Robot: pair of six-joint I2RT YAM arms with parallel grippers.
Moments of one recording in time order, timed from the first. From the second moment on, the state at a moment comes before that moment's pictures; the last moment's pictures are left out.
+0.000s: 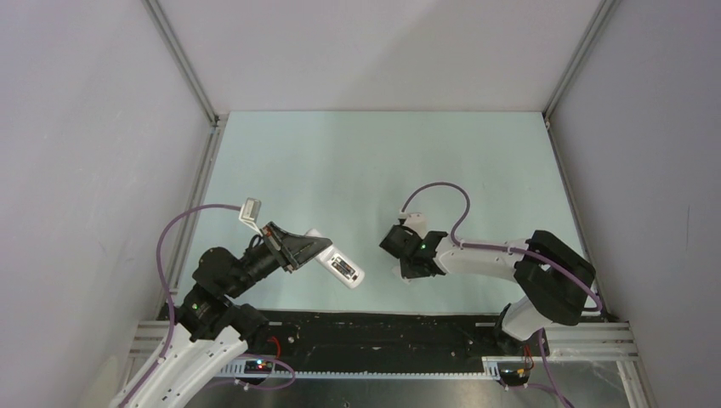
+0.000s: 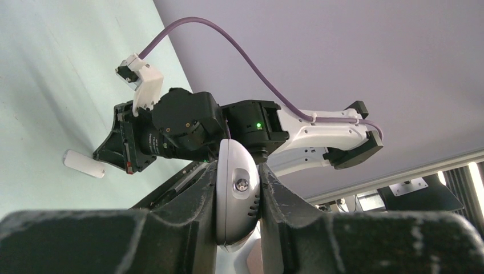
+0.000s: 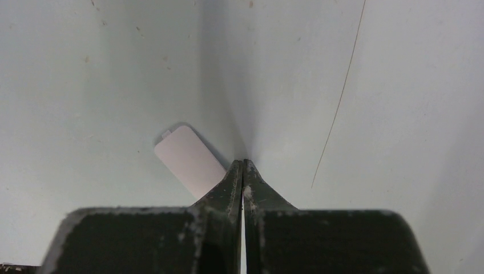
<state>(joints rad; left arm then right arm) -0.64 0.29 0.50 -0.15 0.28 -1.14 0.99 1.56 0.83 -0.52 0.36 0.83</state>
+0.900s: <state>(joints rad) -0.64 0.28 0.50 -0.15 0.28 -1.14 1.05 1.47 0.79 -0.66 0.39 0.90</state>
